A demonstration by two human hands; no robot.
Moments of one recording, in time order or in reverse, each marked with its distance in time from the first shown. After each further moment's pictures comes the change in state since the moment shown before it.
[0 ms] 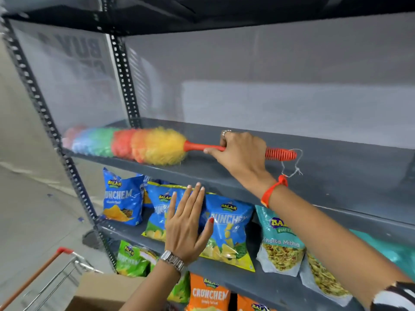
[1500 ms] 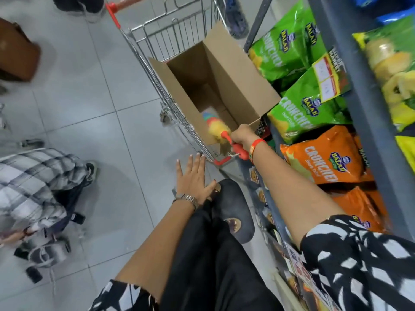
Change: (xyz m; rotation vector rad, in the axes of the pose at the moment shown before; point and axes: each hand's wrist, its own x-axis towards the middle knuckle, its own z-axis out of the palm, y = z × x) left_hand -0.458 -0.119 0.035 0.194 -1.049 -1.287; right_hand -0.351 -0.251 0.439 0.232 -1.633 0.262
